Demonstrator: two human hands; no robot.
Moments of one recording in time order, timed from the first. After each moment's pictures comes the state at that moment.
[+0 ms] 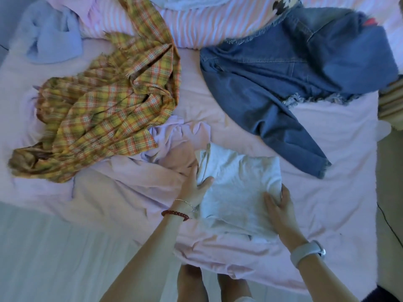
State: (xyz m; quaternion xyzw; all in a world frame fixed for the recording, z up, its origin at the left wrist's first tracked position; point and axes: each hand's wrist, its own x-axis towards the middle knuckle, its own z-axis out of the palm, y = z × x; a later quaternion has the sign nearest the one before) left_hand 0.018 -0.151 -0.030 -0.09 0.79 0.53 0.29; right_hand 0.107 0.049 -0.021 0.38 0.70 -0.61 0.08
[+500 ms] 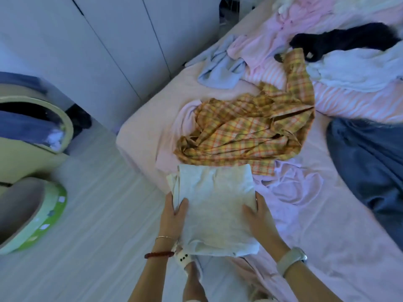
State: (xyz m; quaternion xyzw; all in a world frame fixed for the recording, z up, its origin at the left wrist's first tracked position) left_hand 0.126 -0.462 0.112 -0.35 0.76 0.55 0.00; right_hand 0.065 -0.261 0.085 0.06 0.80 -0.55 0.21
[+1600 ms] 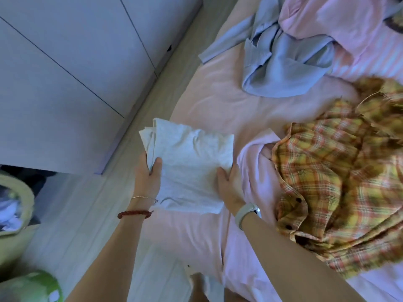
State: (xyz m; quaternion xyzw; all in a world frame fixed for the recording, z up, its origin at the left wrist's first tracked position) left_hand -0.265 -0.906 -0.034 -0.25 0.84 0.48 0.01; right_hand -0.265 -0.729 -0.088 0.23 0.76 -0.59 0.15
